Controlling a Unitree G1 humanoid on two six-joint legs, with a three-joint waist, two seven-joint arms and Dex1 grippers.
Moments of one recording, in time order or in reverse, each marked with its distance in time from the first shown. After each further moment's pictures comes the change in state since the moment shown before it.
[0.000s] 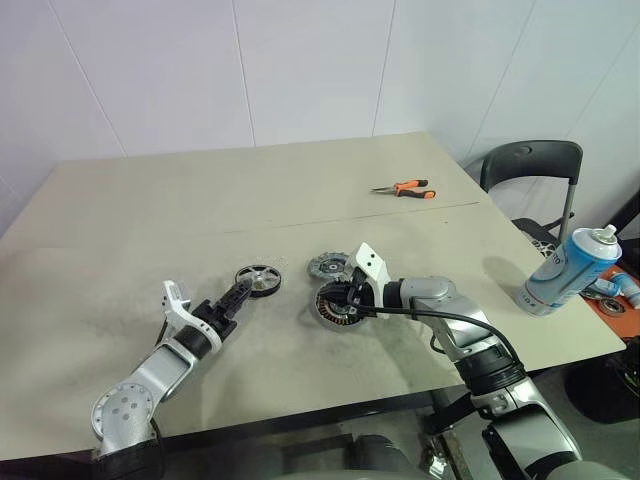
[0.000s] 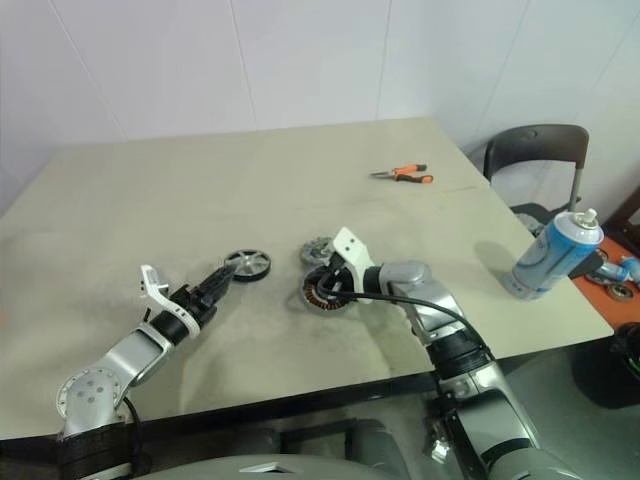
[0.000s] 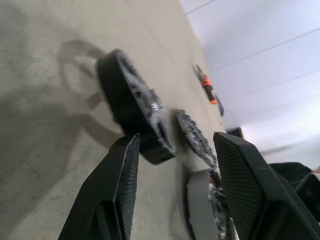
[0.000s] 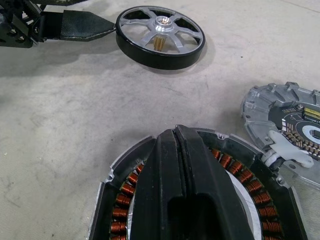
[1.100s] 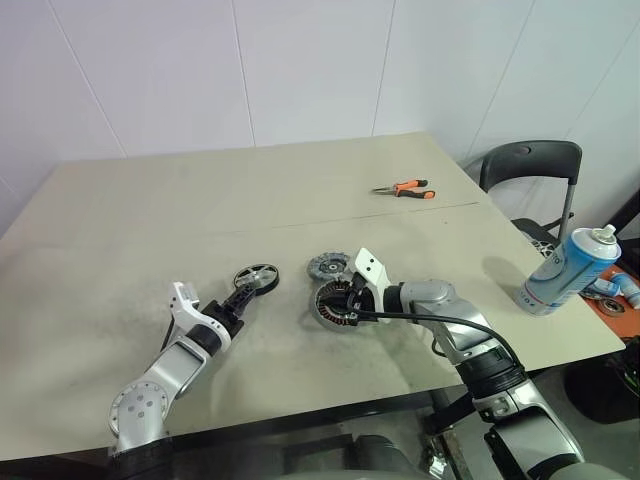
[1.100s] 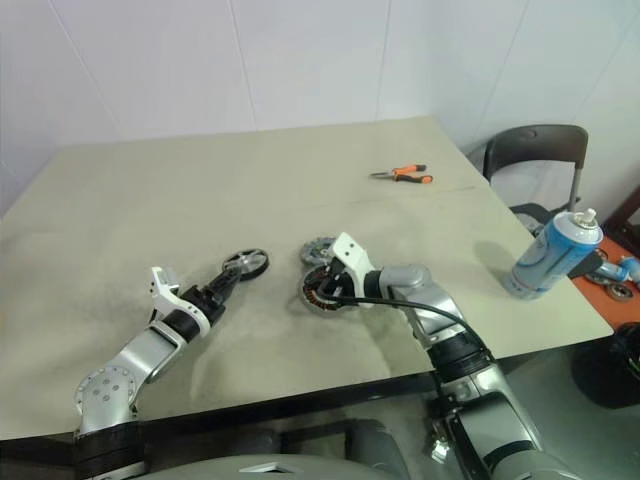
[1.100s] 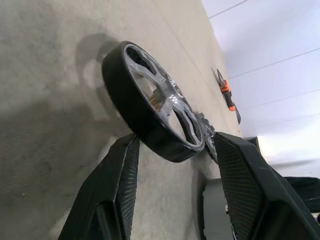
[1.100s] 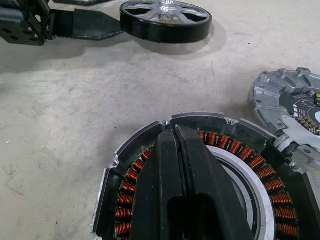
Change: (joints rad) left arm -0.001 -0.043 -0.031 -0.019 0.000 -0.039 0.117; right arm 0.013 -0.010 0.017 0.000 -0.001 0.001 0.004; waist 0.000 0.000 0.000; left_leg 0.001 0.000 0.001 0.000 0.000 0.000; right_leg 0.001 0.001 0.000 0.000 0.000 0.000
